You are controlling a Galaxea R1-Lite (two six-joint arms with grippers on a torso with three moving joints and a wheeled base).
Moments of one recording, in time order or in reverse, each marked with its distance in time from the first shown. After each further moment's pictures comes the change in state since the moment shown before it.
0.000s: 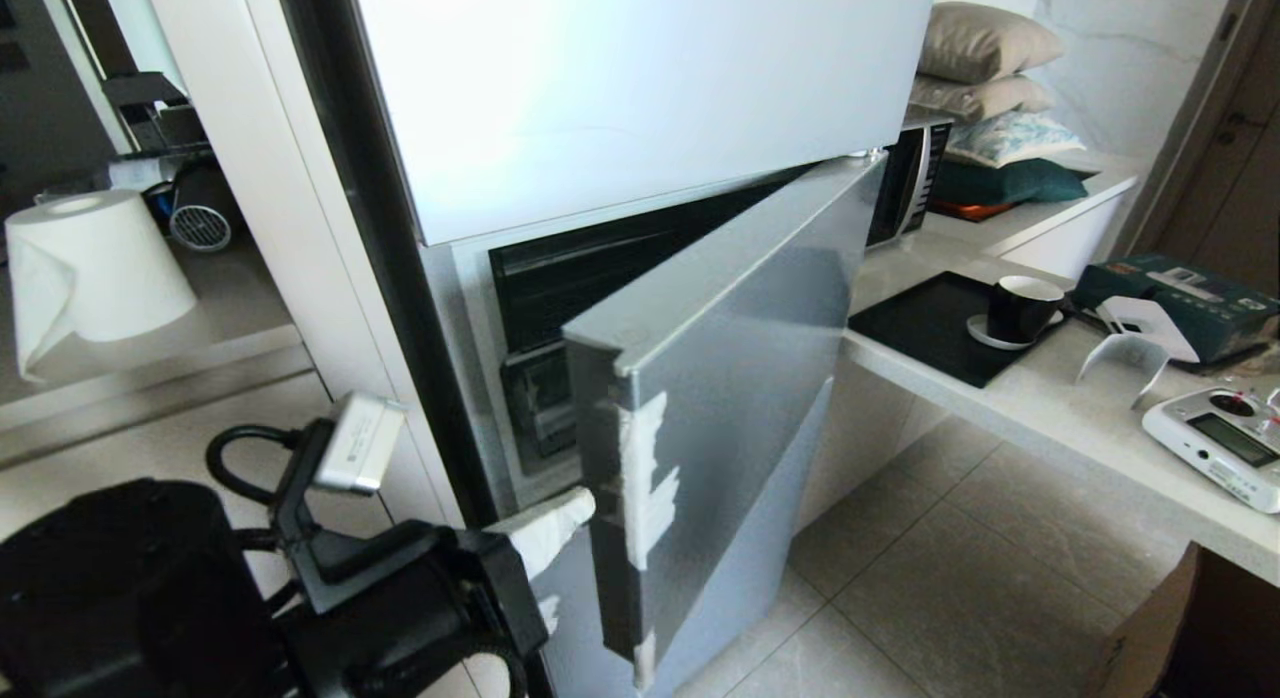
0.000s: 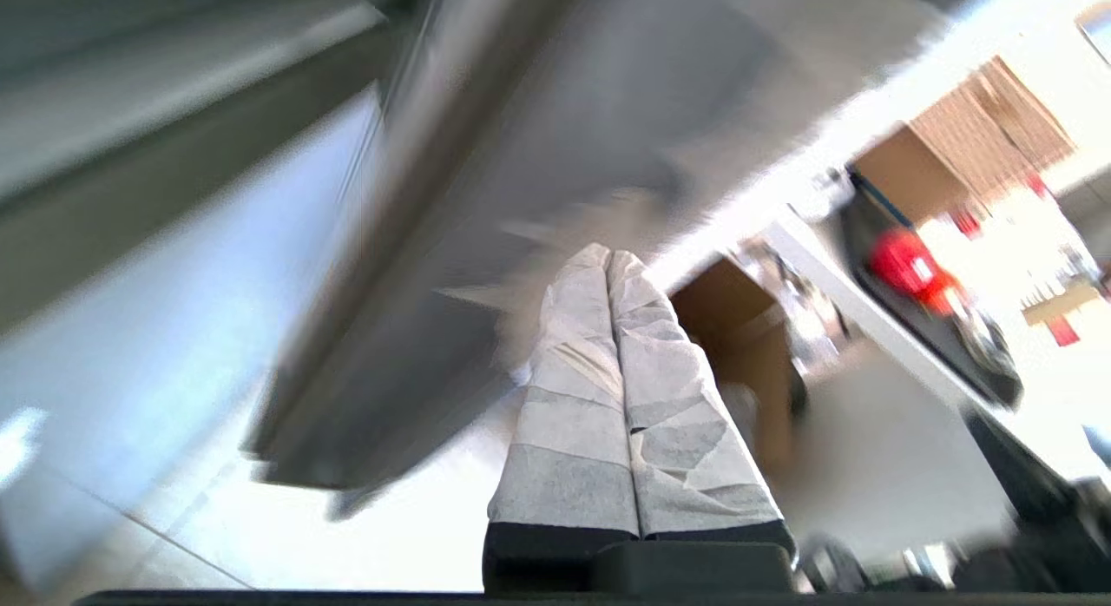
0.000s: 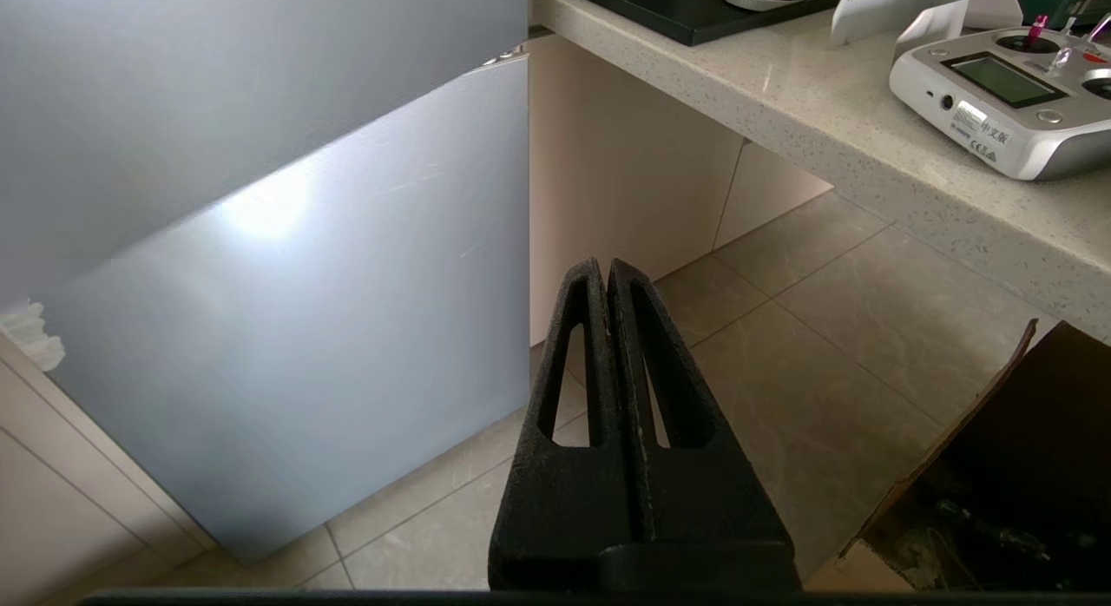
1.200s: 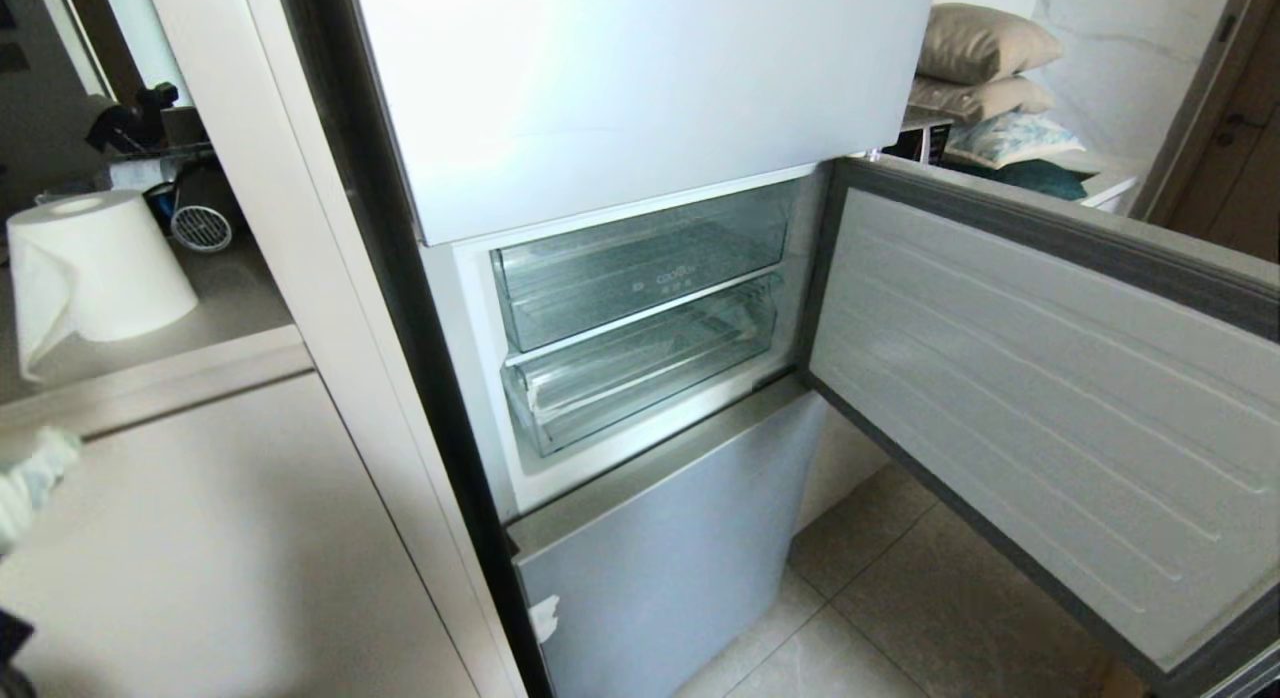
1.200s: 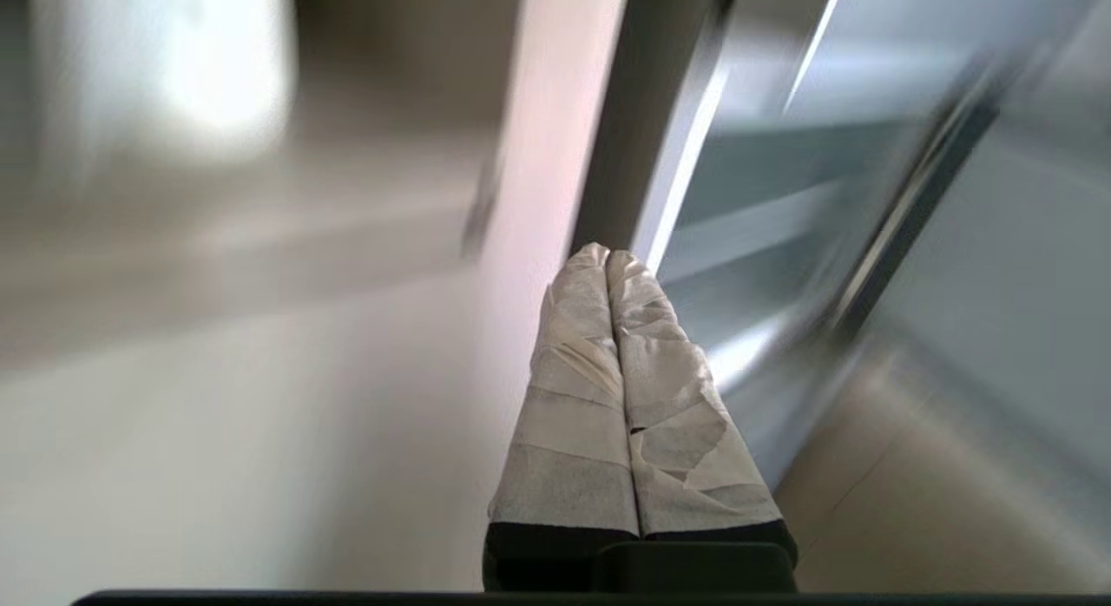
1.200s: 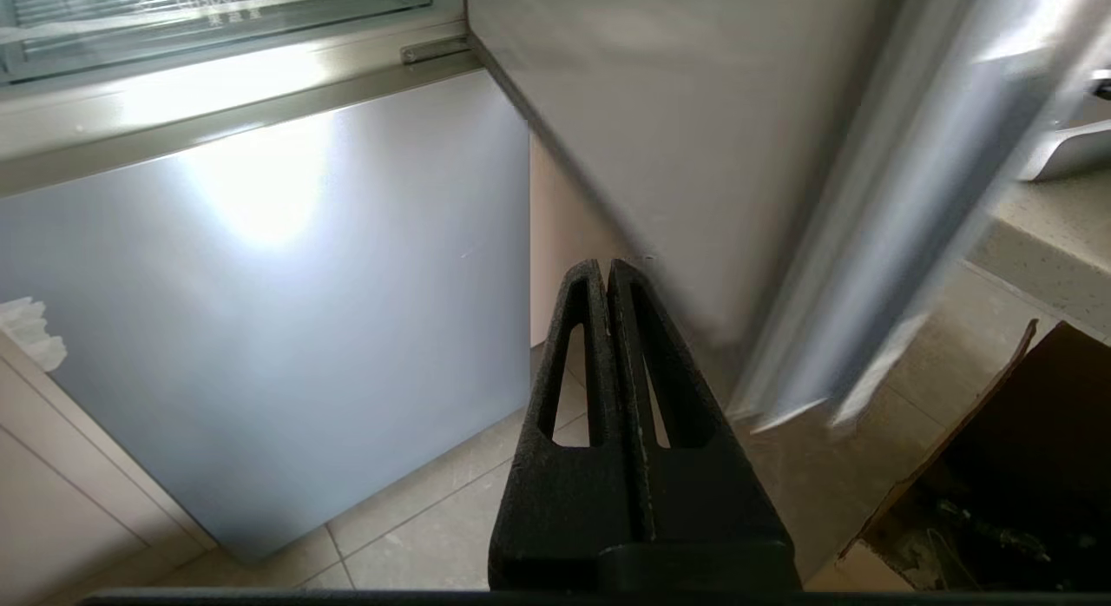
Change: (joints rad) left arm 0.697 -0.710 0.137 0.343 -0.015 0.409; right arm 0.000 0.000 0.000 0.000 0.000 0.000
